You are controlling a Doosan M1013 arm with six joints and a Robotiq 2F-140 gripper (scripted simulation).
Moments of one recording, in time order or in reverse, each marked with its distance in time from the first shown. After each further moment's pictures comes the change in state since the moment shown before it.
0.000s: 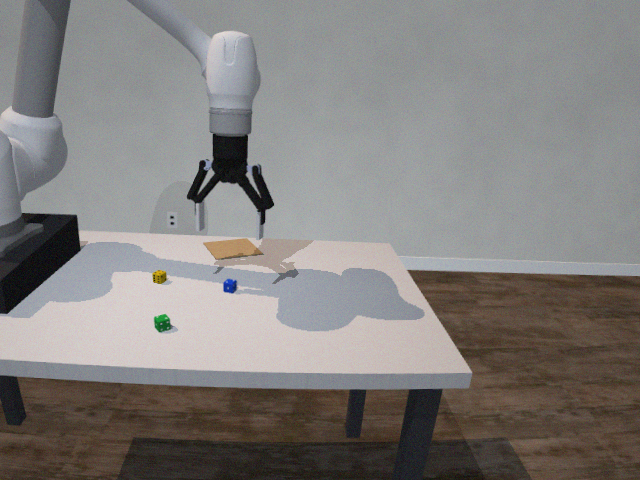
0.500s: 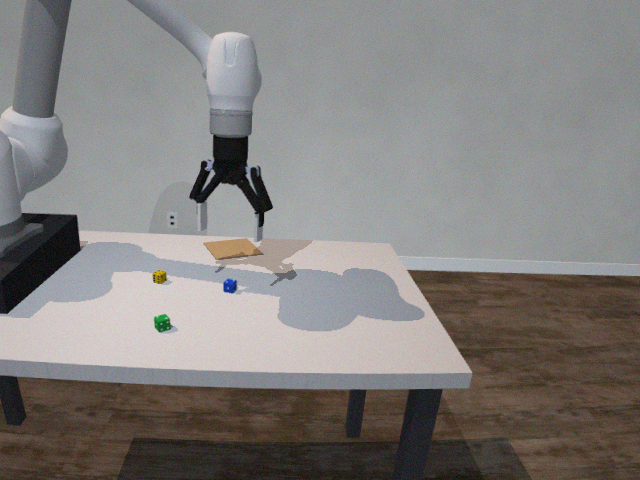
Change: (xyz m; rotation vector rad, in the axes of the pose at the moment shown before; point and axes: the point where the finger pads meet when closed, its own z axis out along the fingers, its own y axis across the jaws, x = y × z) arm 0.000 0.000 0.002 -0.005 -0.004 0.116
